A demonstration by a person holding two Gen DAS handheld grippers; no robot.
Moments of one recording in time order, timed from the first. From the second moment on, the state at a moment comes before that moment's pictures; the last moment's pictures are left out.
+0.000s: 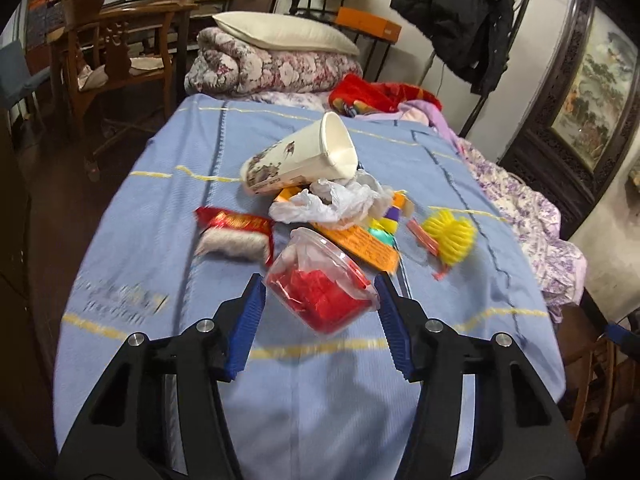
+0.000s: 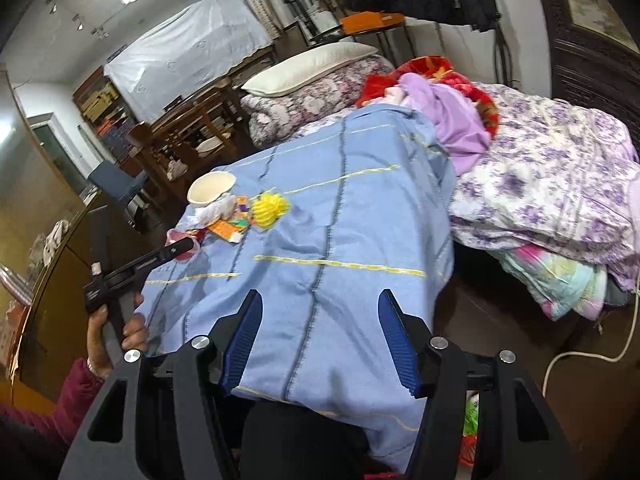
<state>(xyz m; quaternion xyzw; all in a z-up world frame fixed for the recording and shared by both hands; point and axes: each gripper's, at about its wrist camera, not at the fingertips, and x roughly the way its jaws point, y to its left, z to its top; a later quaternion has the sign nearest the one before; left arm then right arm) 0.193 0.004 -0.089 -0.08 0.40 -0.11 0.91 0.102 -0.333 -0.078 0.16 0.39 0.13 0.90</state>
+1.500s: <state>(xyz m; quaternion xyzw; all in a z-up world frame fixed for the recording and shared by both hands) 0.118 0.022 -0.041 -0.09 0.33 -0.13 0.93 0.181 -0.228 -0.041 0.10 0.35 0.15 0.92</state>
